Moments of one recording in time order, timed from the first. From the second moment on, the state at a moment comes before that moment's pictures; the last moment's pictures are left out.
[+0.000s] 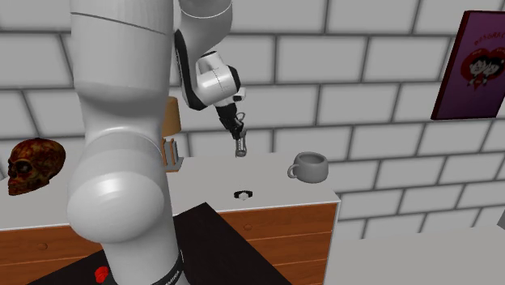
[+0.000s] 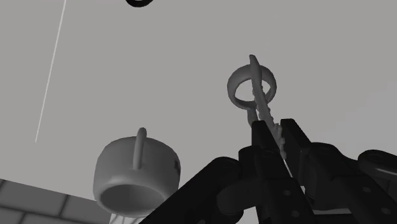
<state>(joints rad) -0.26 0.20 0.93 -2.30 -0.74 2.63 1.21</state>
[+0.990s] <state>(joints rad) -0.39 0.19 0.96 -2.20 -0.56 2.58 0.93</state>
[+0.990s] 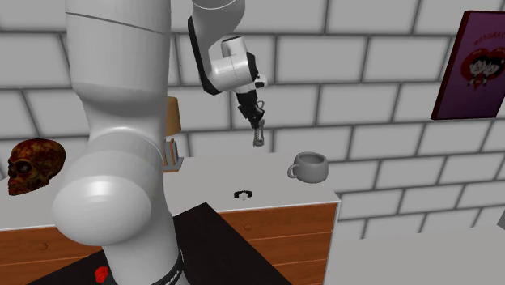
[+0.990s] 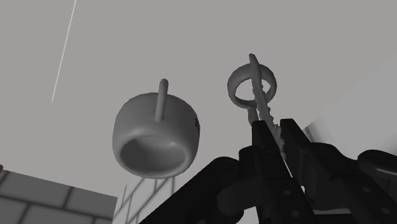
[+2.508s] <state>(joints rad) -0.39 0.62 0.74 -1.71 -0.70 2.46 0.64</state>
